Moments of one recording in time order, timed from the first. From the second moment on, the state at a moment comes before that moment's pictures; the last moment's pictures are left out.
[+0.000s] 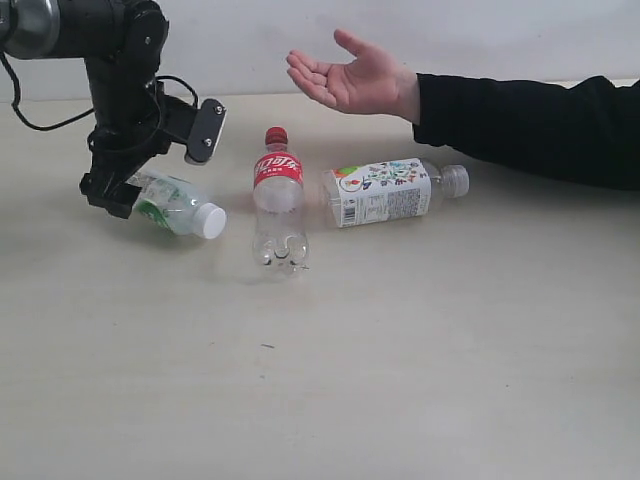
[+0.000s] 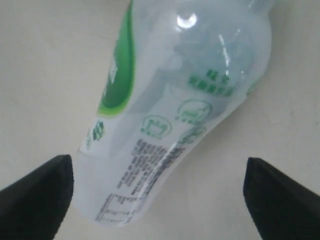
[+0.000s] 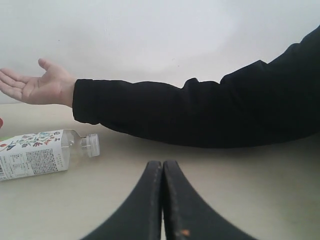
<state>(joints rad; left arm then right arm) -0.40 2.18 -1.65 0.36 1.03 1.17 -0.02 0.01 0.00 0.03 0.25 0.00</state>
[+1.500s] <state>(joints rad) -0.40 2.17 -1.65 0.45 1.15 0.88 -0.02 0.01 0.00 0.03 0.25 0.00</state>
